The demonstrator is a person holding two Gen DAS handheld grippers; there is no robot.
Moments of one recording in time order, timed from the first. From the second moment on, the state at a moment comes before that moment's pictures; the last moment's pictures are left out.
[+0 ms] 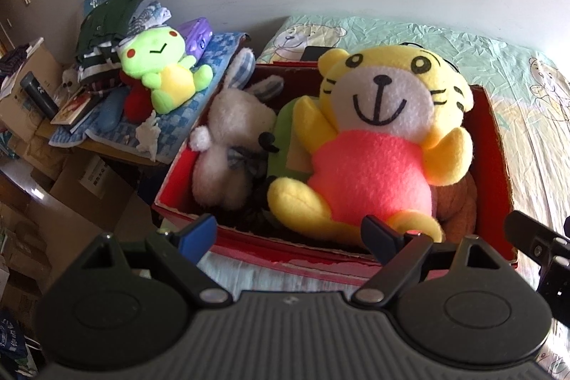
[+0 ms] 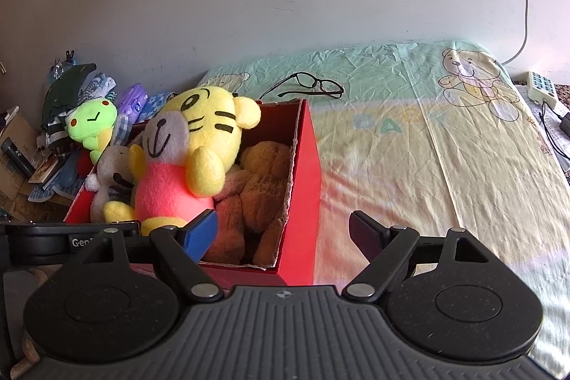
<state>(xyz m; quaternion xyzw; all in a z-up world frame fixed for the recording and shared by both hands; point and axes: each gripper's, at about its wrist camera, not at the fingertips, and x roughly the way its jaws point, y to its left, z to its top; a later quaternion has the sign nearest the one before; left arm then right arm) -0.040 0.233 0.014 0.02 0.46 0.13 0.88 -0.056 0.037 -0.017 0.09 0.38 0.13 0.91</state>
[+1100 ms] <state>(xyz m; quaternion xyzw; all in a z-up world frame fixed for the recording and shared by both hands) -0.086 0.216 -0.014 -0.01 0.52 0.12 0.85 -0.071 0.012 -0.038 0.06 0.47 0.09 0.88</state>
